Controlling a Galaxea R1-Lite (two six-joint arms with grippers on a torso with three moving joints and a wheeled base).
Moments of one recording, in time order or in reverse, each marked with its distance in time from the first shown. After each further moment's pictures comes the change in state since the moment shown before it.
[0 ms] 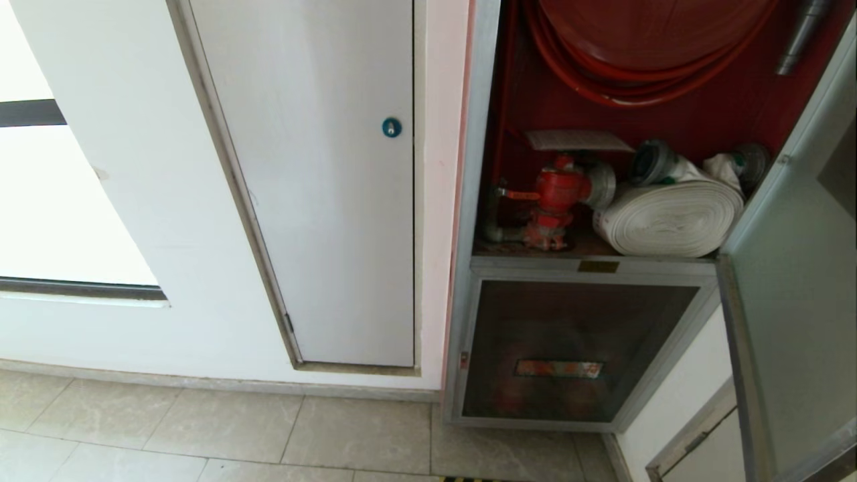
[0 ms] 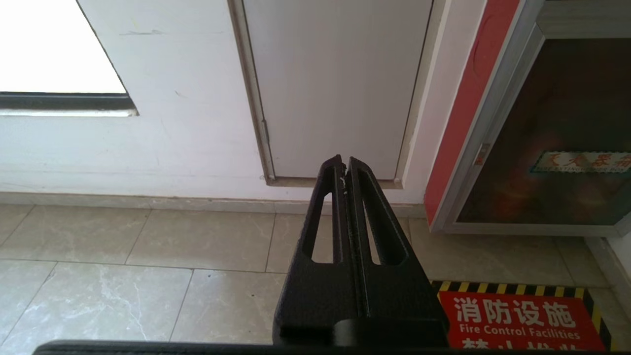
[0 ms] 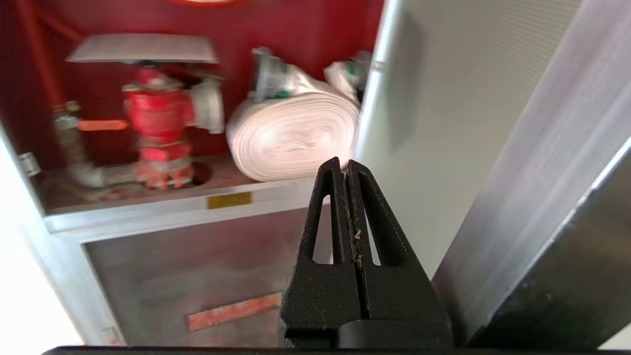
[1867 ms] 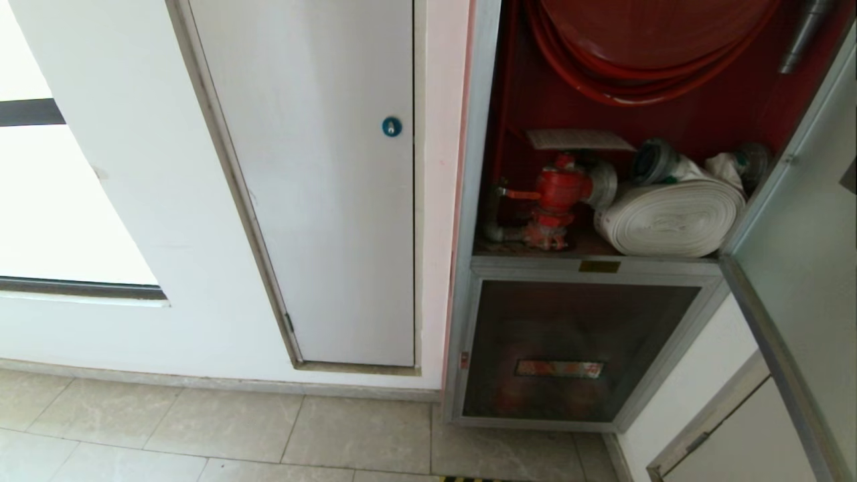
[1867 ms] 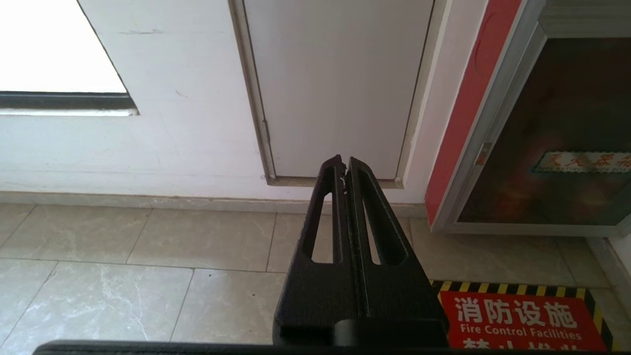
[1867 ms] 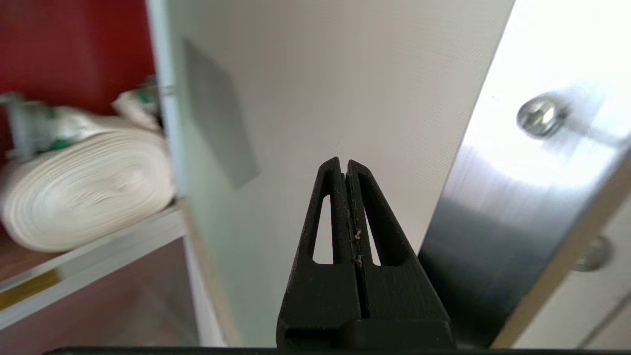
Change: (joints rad) left arm 0.000 0.000 0.000 0.000 0.001 0.000; right arm -0.459 -0.045 -0.088 0.052 -0.044 -0.020
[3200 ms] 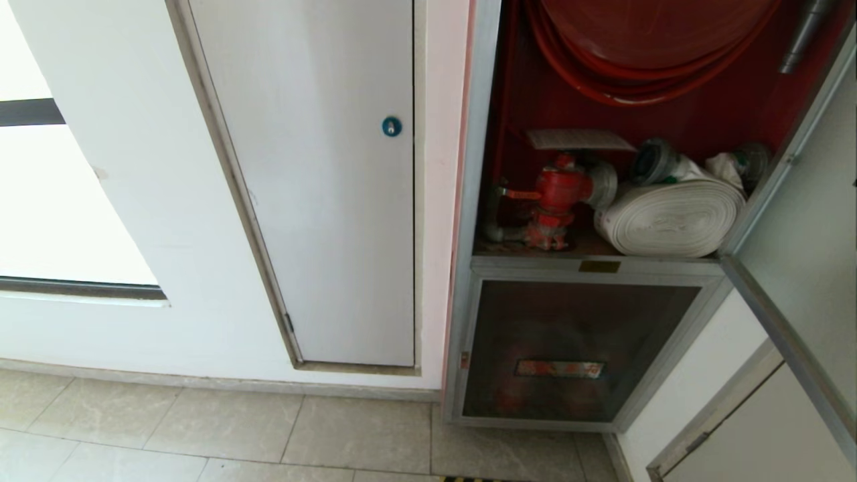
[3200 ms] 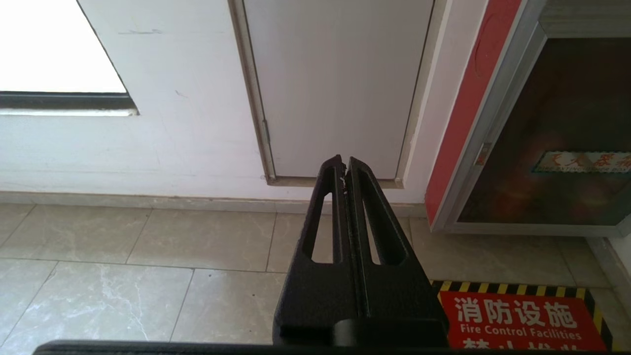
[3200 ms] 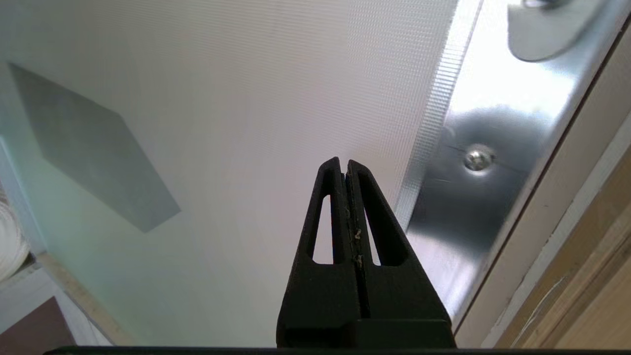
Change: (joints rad) left arm 0.000 0.000 0.000 0.000 0.000 0.000; right arm -0.275 0.082 -0.092 0.001 -0.054 -0.013
